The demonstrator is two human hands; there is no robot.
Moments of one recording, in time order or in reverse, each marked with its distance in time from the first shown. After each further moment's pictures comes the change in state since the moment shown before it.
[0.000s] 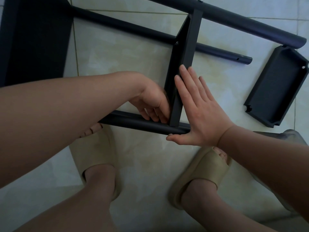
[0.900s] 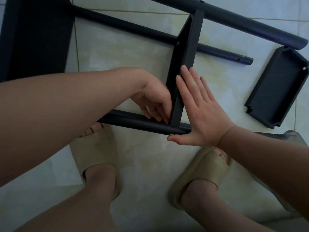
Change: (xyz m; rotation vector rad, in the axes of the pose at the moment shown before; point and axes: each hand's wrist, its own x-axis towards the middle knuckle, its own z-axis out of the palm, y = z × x) left_hand -0.003 0.005 -0.005 0.017 -0.059 -0.016; right_hand 0.000 0.000 0.000 0.015 -0.002 -0.001
